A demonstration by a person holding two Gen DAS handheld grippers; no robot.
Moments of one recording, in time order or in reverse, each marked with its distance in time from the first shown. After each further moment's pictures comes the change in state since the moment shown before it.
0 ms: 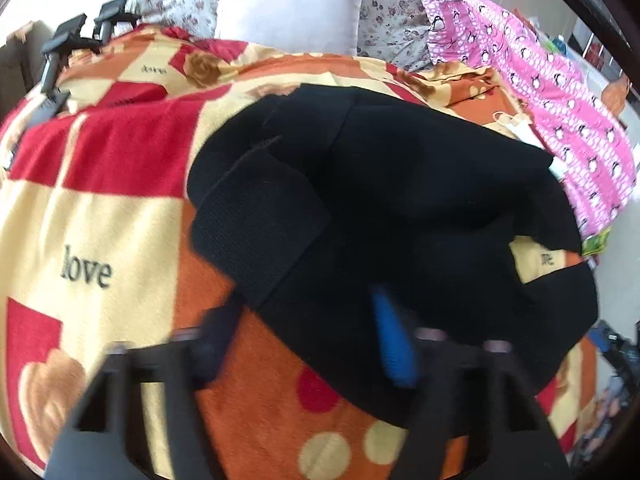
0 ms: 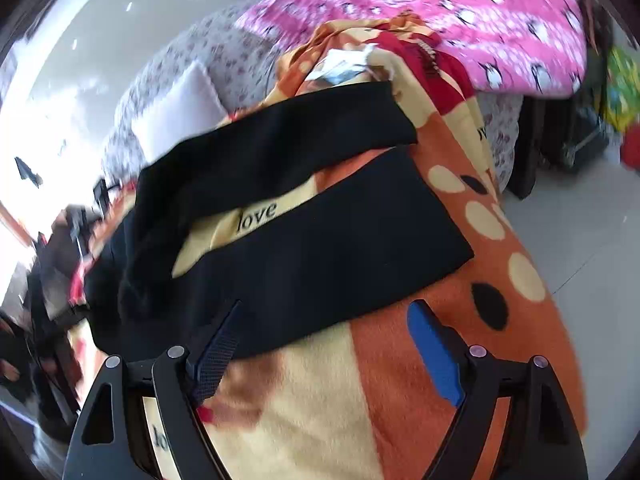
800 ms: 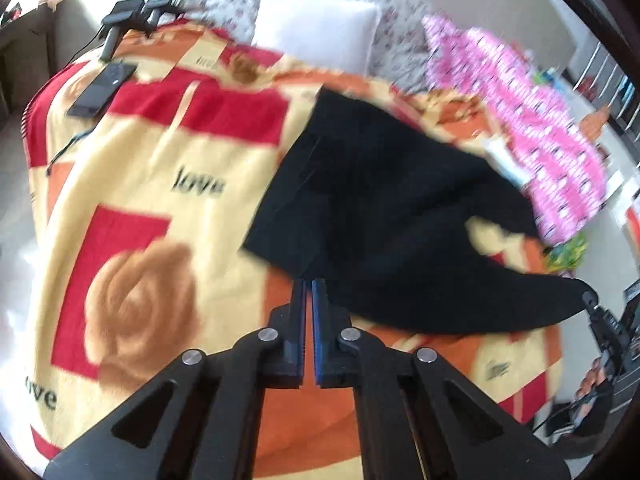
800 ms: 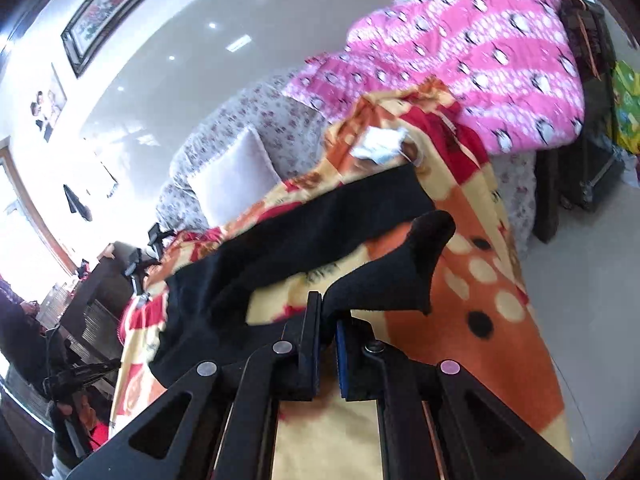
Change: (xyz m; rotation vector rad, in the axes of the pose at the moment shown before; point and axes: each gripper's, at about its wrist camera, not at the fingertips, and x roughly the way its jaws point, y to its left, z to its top) left arm -0.104 0.047 -0.071 -0.068 -0.030 -0.005; right arm -0.092 0.003 -0.013 -0.011 -0.176 0.128
